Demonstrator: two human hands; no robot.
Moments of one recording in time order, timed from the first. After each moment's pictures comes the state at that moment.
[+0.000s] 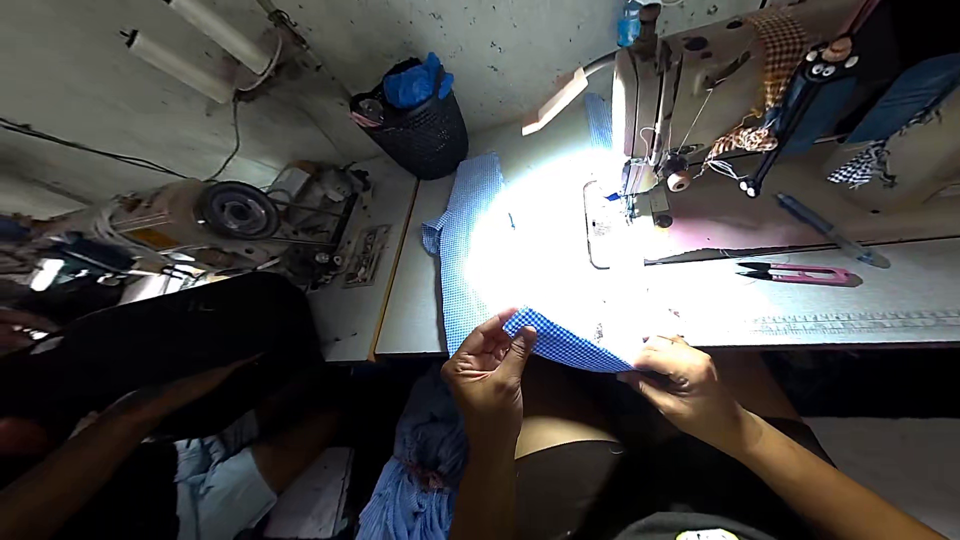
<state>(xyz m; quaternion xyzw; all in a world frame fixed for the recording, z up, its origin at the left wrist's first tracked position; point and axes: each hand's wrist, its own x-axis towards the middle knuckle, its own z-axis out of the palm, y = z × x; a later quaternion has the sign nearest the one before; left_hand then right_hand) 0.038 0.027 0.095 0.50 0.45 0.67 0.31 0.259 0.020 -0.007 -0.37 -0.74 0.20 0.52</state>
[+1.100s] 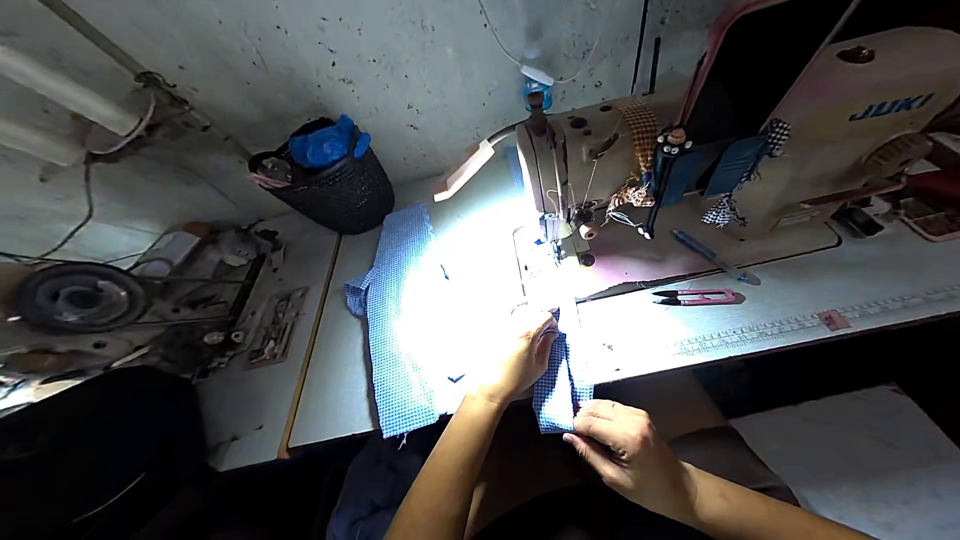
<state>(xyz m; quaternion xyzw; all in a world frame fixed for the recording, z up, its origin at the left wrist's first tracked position) 0.082 0.147 0.035 0.91 0.33 0.25 0.09 0.244 -0.005 -0.006 -0.40 -0.75 0.14 0.52</state>
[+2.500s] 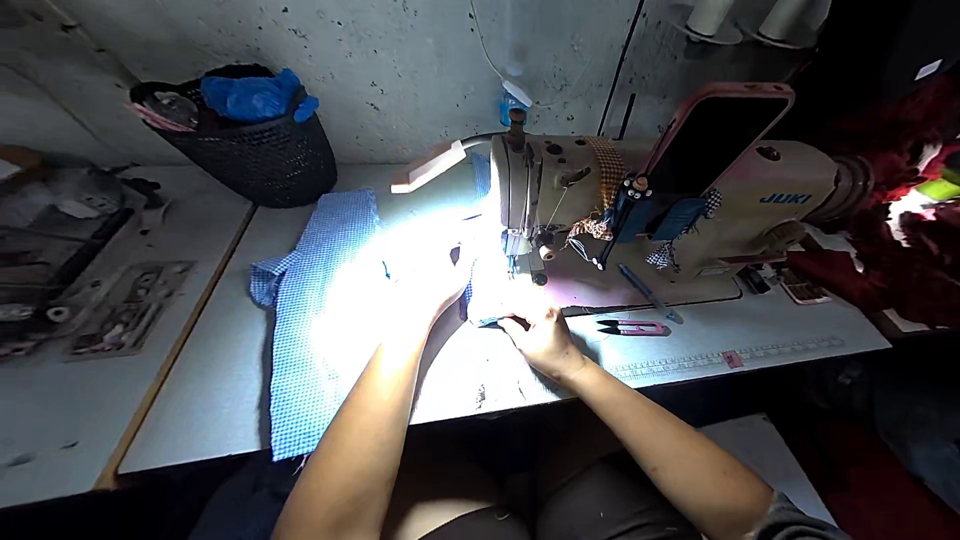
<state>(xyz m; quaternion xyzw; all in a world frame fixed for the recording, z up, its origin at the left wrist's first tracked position) 0.094 0.252 0.074 0.80 0.52 0.27 0.12 0.266 0.139 0.025 -0.51 -0.71 0.13 0.46</state>
